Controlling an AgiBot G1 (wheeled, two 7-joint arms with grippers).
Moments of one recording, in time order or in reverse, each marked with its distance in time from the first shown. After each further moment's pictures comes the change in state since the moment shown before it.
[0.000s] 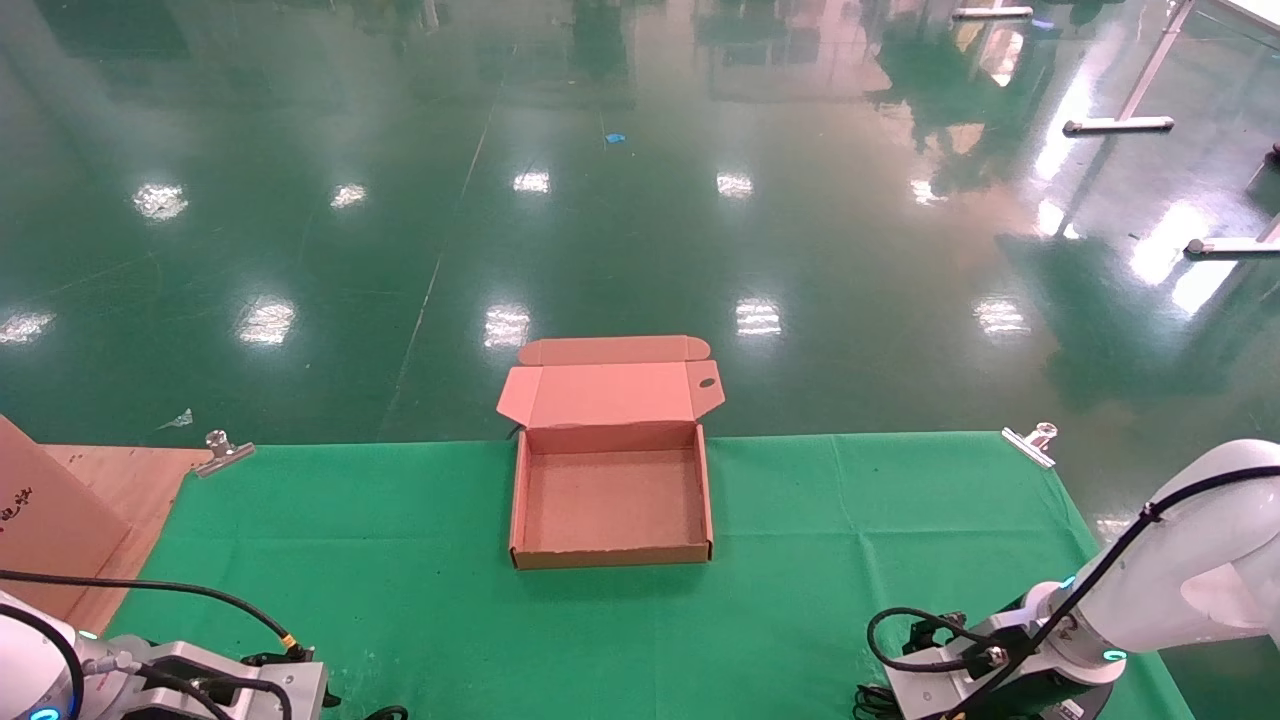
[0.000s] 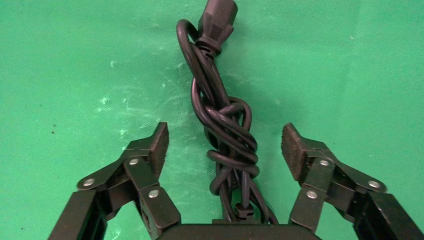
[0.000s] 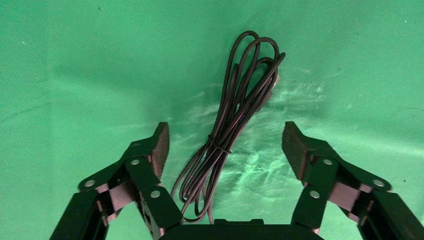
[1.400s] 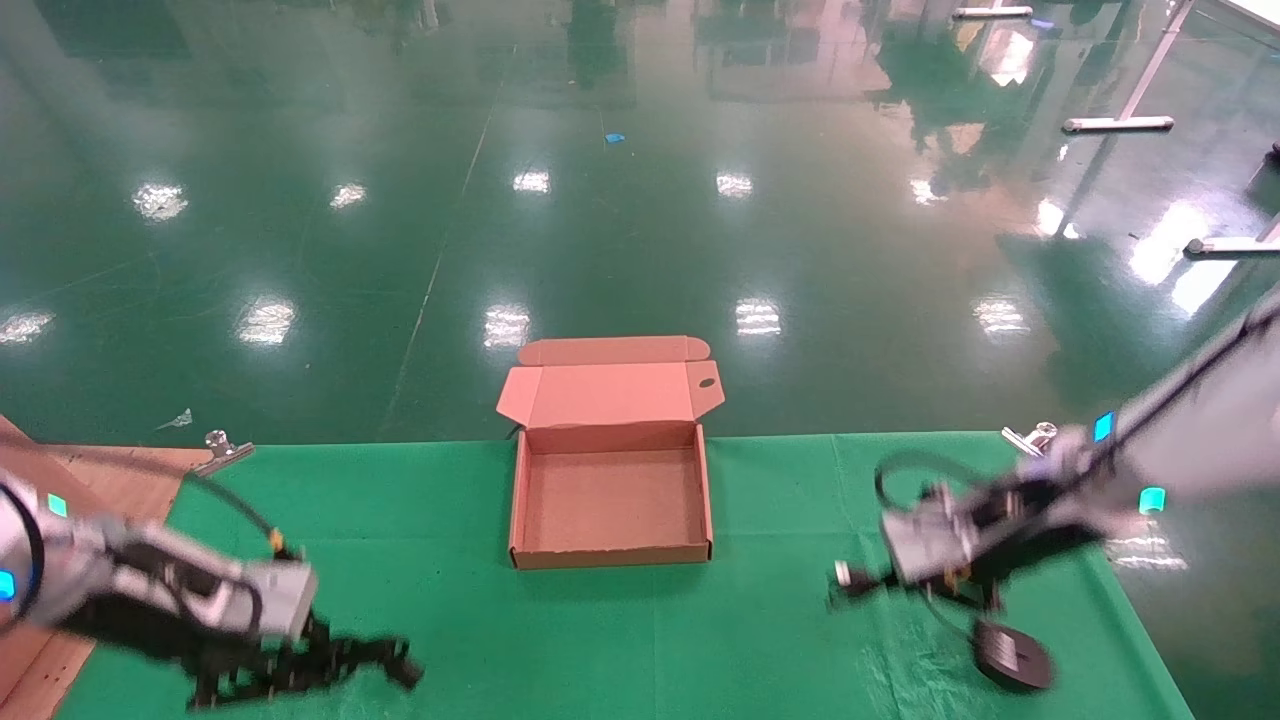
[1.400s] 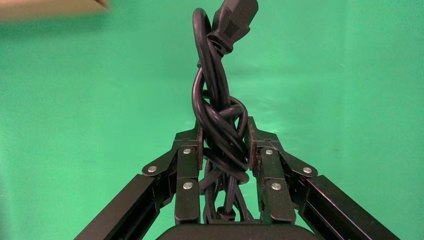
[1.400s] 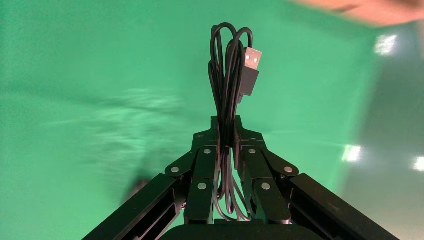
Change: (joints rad) left arm -0.259 0.021 0.041 -0.053 0.061 0.201 -0.013; right arm 0.259 0.021 0.035 0.015 0.050 -0.169 -0.006
